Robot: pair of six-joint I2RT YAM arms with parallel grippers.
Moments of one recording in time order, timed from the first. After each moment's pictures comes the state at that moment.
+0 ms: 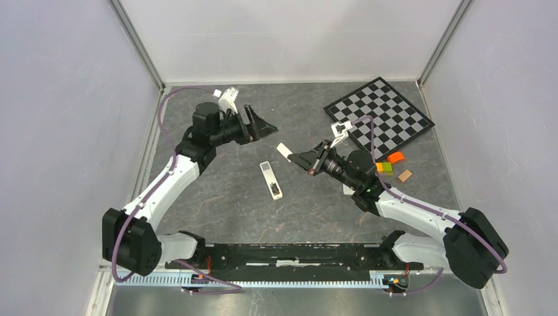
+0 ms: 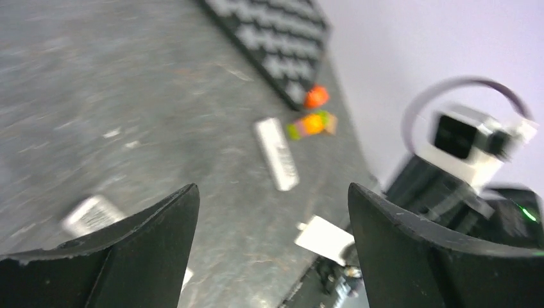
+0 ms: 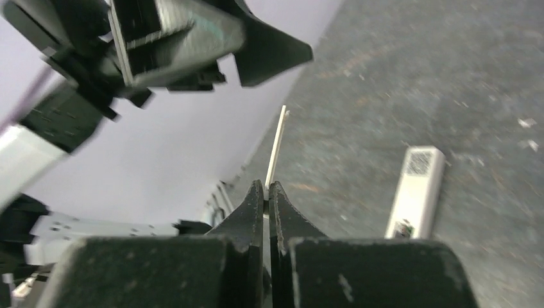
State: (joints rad) left arm -0.36 1.26 0.98 0.01 0.60 -0.71; right arm 0.72 1.16 0.53 0.69 -0.21 0.90
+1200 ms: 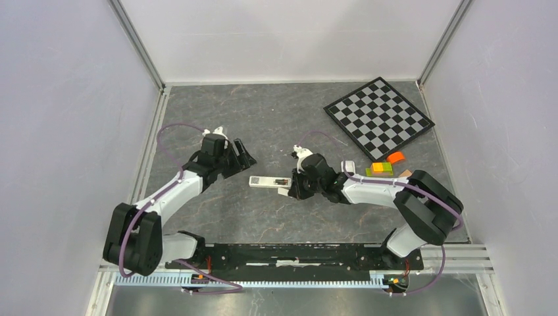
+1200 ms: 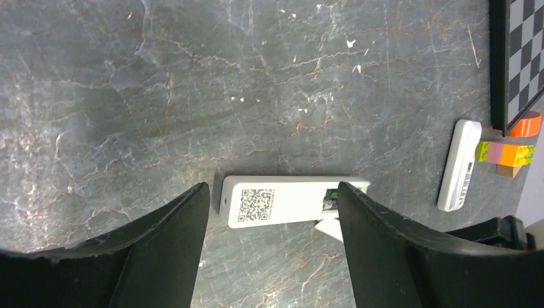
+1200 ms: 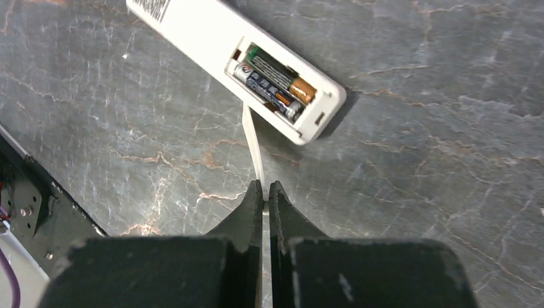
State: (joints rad) left arm -0.32 1.27 0.68 -0.15 0.13 -0.68; right arm 0.86 1.56 0.72 0.08 -0.10 0.49
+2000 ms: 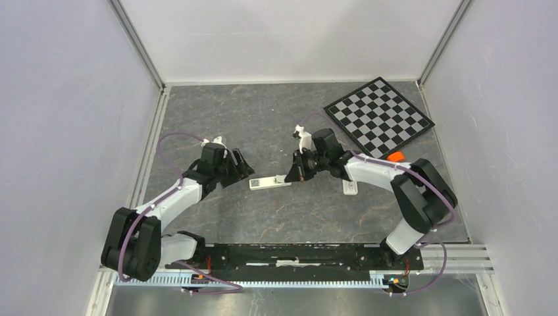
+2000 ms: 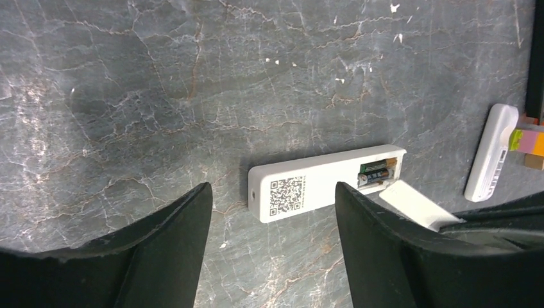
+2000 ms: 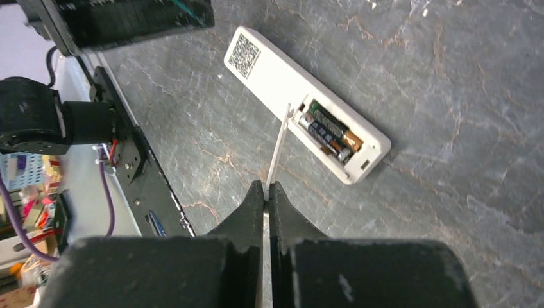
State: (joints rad) left arm -0.32 1.21 0.56 -0.13 0.13 -0.69; right arm 0.64 1.62 0.86 0.03 -0.57 0.39
